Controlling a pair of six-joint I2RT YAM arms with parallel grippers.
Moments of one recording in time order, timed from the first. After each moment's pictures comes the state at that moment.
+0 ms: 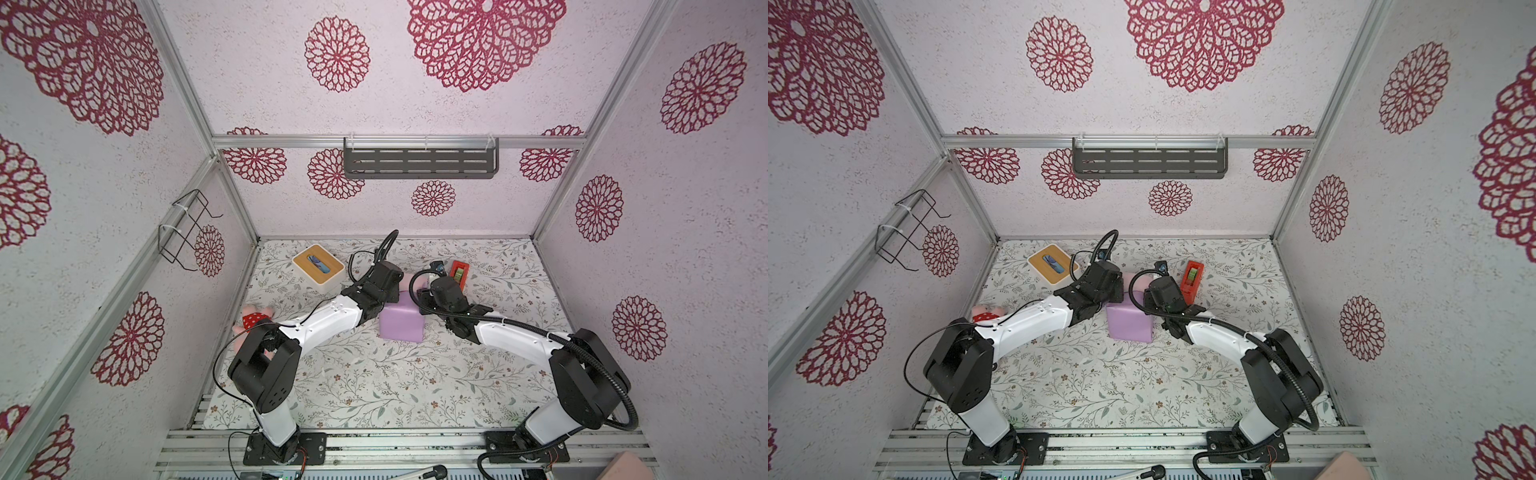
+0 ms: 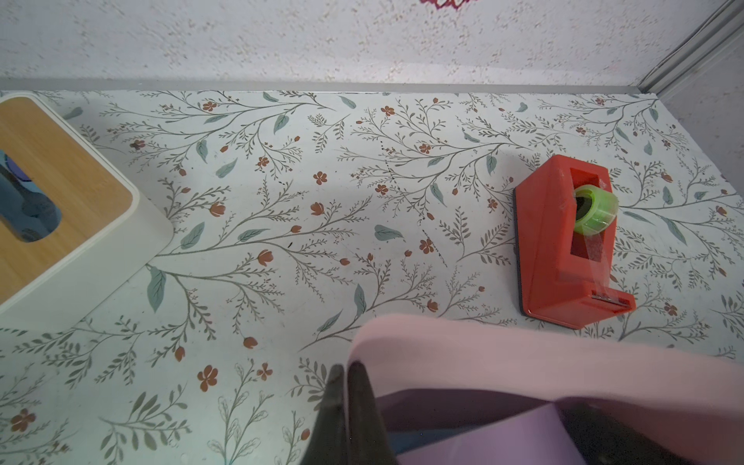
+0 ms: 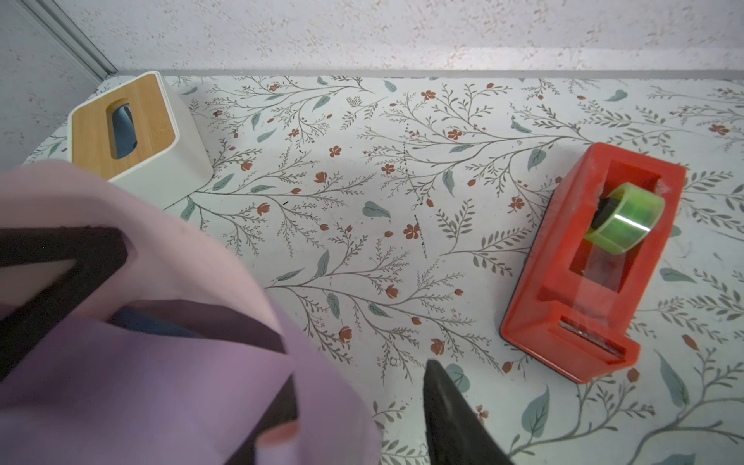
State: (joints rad) left arm -0.68 1.74 1.24 -0.21 -0.39 -0.45; right arm 0.68 1.57 0.96 0.02 0.27 0.38
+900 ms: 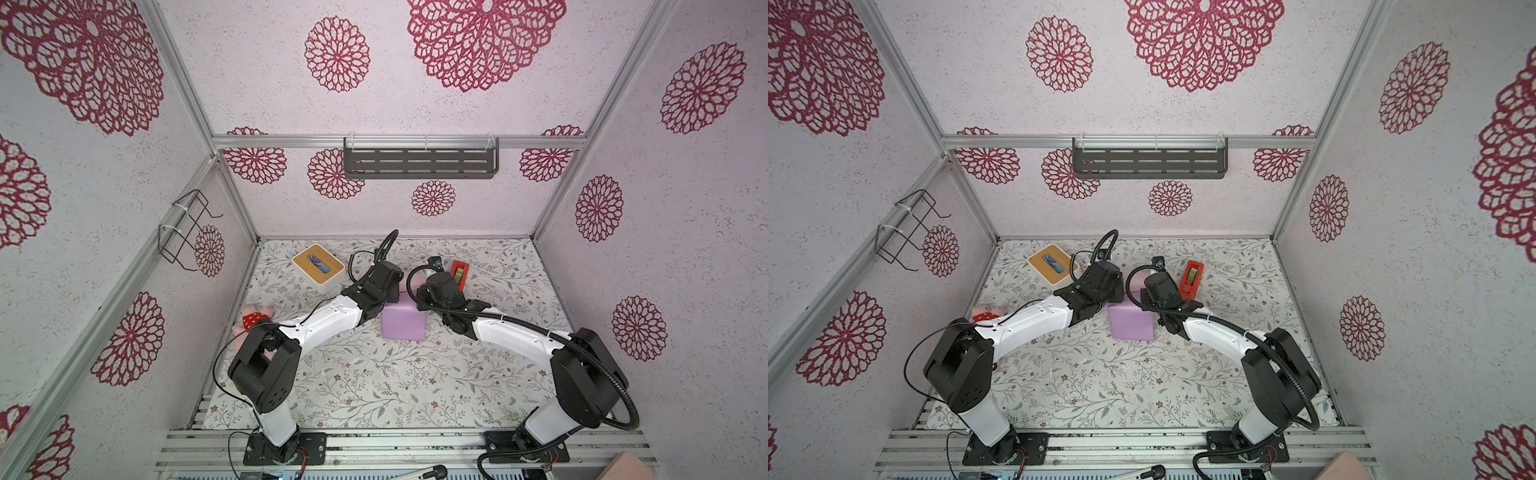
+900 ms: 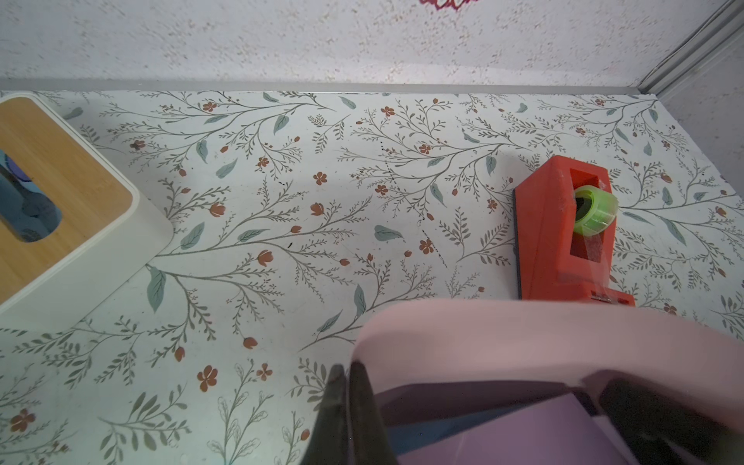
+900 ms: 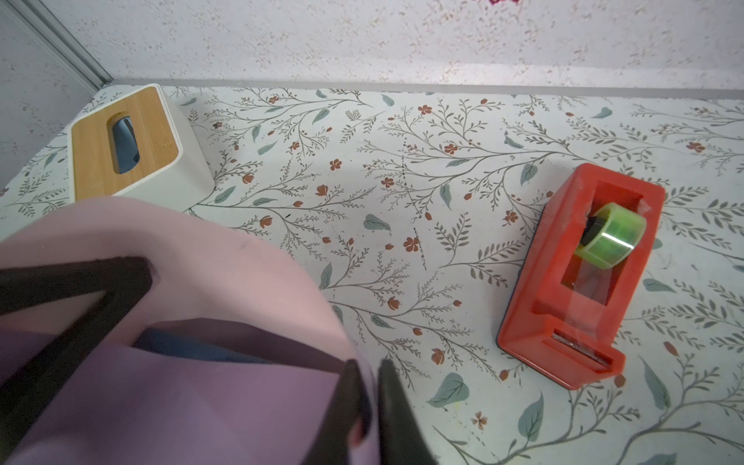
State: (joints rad) left arm -0.68 1.74 1.24 -0.21 -0.39 -0.45; right arm 0.70 1.58 1.03 -0.04 0.30 0.38
